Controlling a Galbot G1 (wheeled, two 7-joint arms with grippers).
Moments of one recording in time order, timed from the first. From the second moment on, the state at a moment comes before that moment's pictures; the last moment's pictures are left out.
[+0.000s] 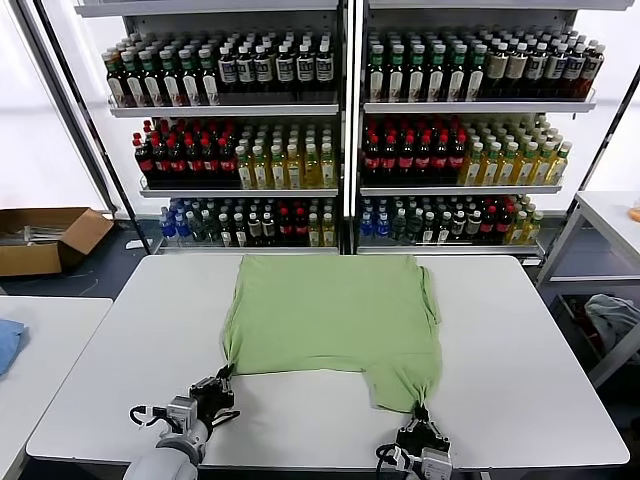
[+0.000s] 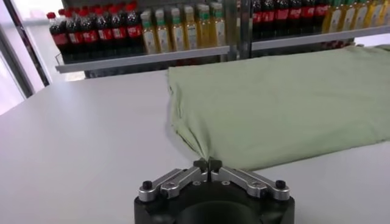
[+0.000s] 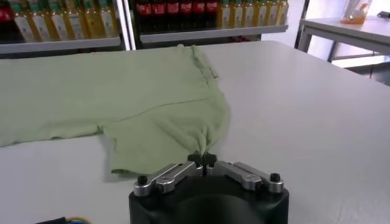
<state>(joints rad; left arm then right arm) 1.42 -1.33 -0.49 -1.94 -0.13 0.50 0.03 -1.66 1.52 0.24 2.16 0.11 -0.42 0.50</state>
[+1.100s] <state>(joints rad) 1.30 -1.36 -0.49 -1.99 -0.26 0.43 -0.10 -1.33 1.46 0.28 2.03 0.15 -0.33 0.40</state>
